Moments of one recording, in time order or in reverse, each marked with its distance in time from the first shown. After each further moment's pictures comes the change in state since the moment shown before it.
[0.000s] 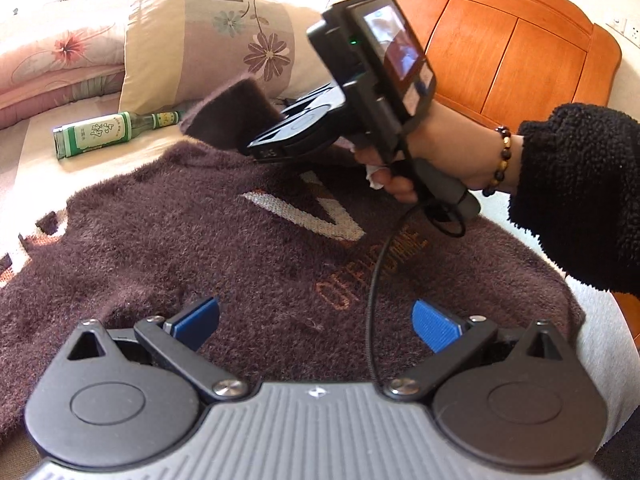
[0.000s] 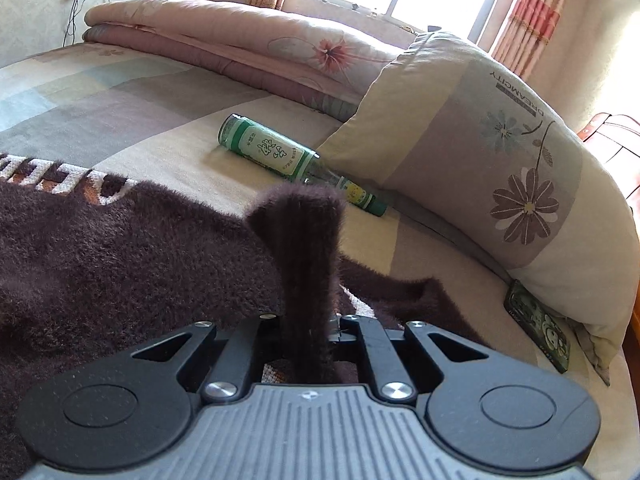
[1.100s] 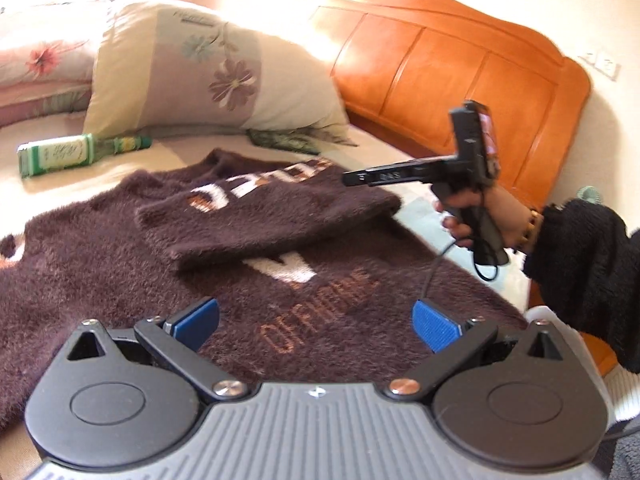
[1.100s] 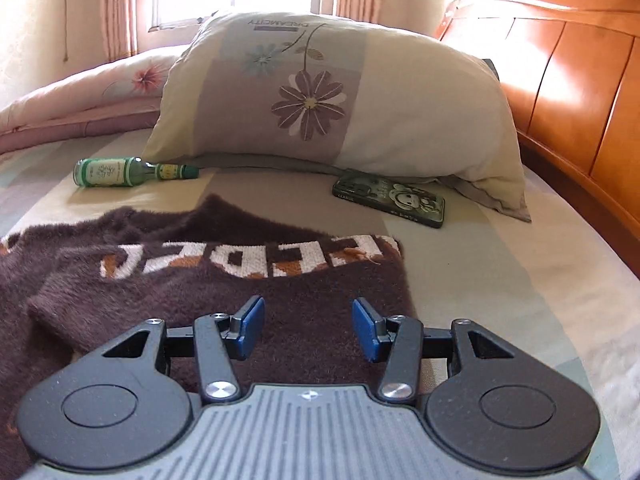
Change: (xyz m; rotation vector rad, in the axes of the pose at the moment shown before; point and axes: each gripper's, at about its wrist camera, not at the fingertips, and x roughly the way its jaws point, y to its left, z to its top) left arm 0.005 -0.015 0.012 -0.037 -0.079 -0.090; right arm -0.070 -0.154 -0.130 0.423 -0.027 -0.109
